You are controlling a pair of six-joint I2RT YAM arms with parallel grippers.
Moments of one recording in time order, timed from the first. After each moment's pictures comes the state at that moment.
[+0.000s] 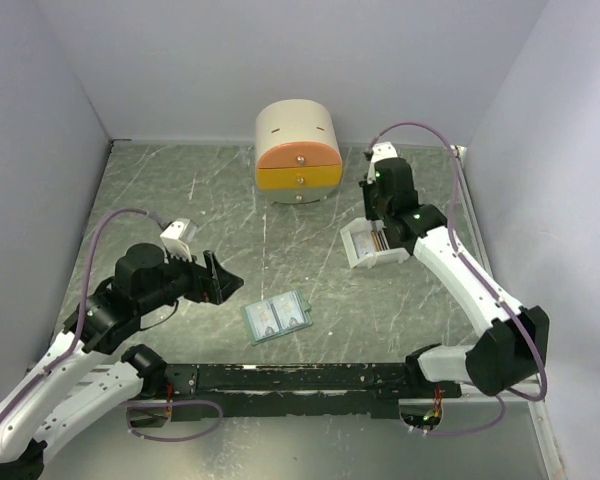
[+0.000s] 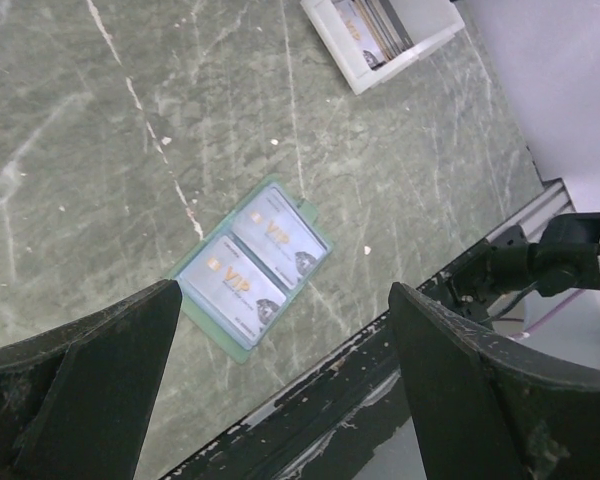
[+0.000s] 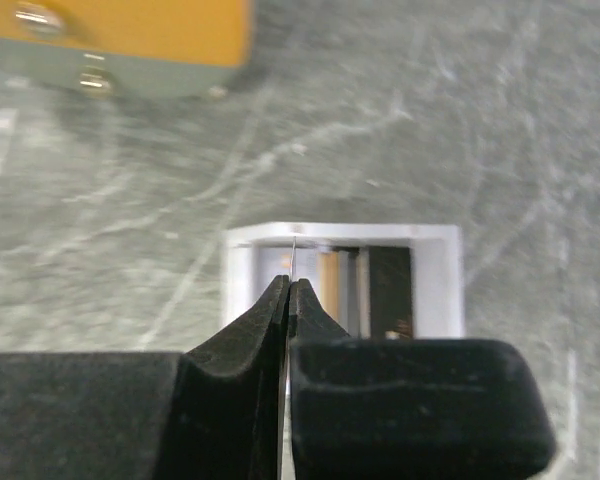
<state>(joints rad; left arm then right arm) -0.64 0.59 0.74 -0.57 0.11 -0.52 0.36 1.33 1.14 -0.42 0.25 -0.01</state>
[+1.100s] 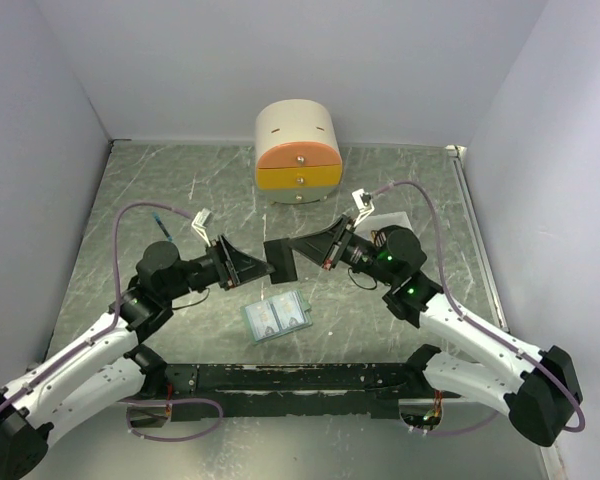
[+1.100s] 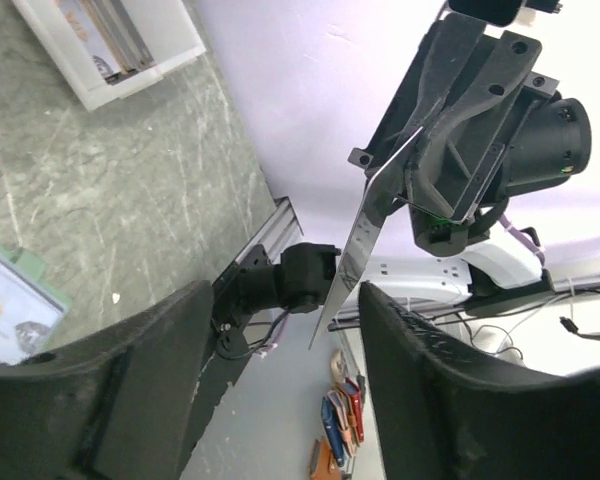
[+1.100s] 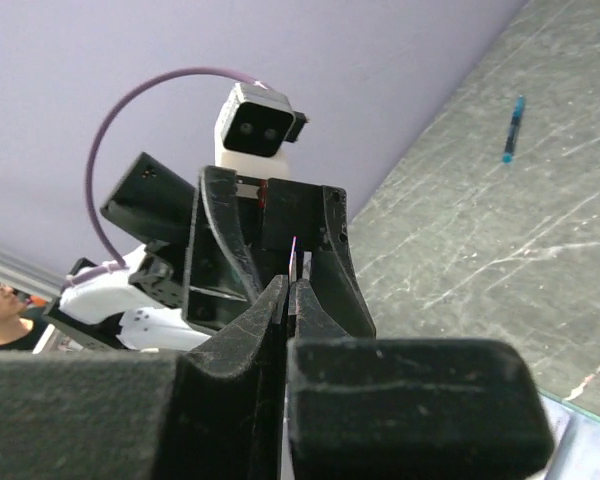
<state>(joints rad) -0.64 0.76 0.51 0.17 0.45 -1.08 0.71 0.96 0.62 0.47 -0.37 0.91</state>
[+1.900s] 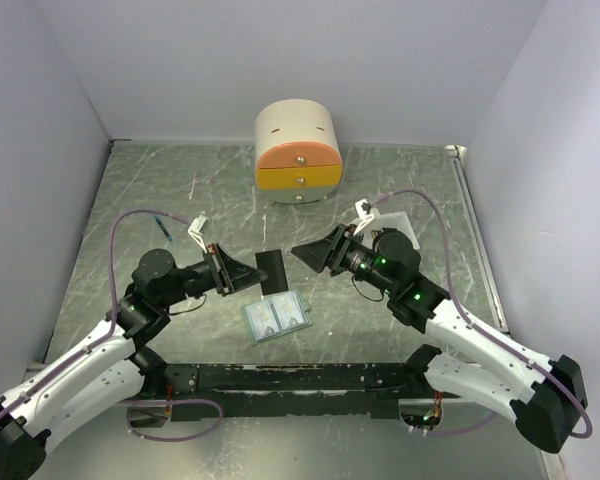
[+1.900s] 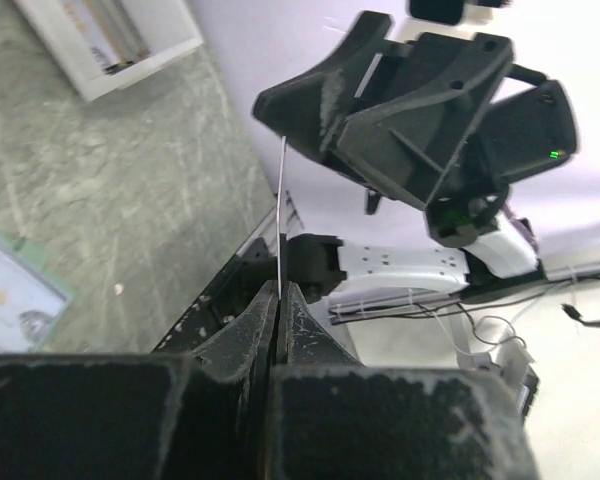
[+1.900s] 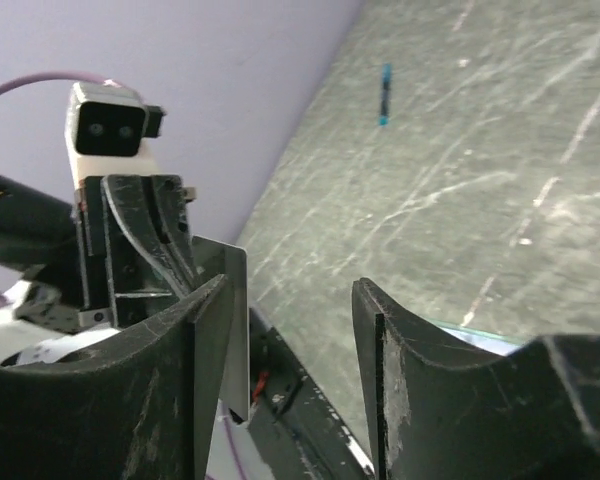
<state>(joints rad) -0.64 0.71 0.44 0.26 0.48 -1.11 0.75 0.91 0.62 0.22 -0.20 0.83</state>
